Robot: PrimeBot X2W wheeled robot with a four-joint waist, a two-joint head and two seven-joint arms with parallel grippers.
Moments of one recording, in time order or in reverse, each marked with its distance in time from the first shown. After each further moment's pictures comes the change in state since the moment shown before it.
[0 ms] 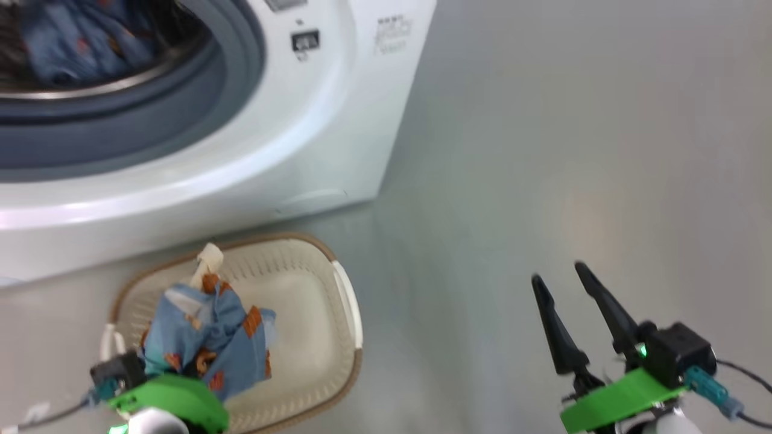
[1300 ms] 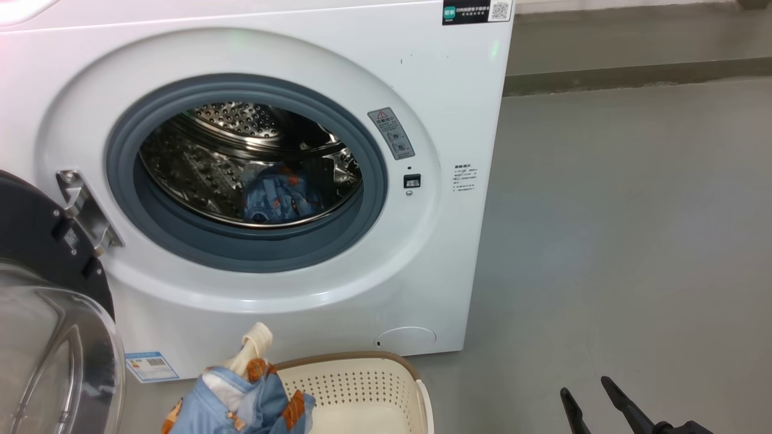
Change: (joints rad) left arm 0.724 0.003 -0.121 -0.980 0.188 0.233 0.000; right arm 0.281 -0.064 -0.020 0.026 0.000 0.000 0.000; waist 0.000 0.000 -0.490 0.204
